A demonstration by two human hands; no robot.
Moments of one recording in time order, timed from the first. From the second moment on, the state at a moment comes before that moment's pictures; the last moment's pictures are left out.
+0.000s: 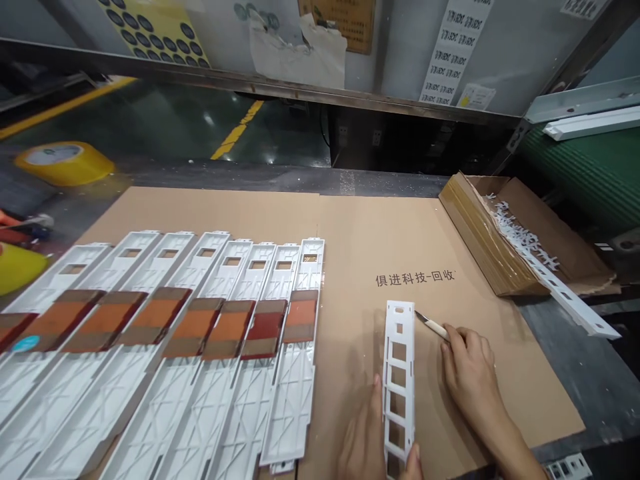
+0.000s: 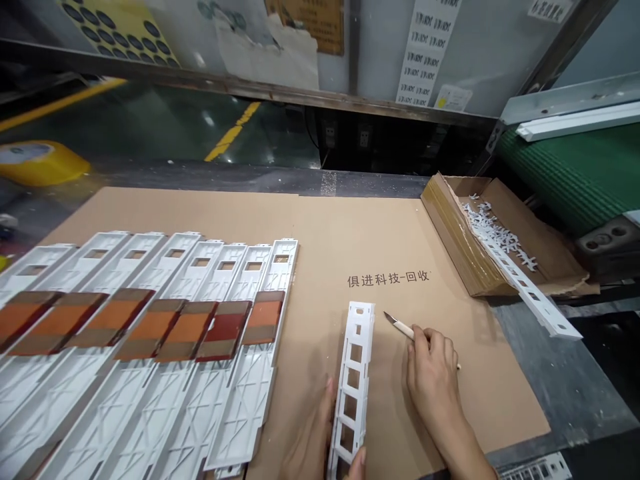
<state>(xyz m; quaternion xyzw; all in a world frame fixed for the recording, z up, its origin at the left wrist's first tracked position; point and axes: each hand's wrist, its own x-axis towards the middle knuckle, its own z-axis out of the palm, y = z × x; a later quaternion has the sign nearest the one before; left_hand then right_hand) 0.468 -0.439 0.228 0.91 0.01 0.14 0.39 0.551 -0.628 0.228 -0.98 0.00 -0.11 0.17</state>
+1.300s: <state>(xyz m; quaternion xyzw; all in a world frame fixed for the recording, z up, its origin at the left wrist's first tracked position) 0.488 -0.471 0.294 0.47 0.22 -0.04 0.85 0.389 -0.581 0.291 -0.48 0.15 0.17 0.84</state>
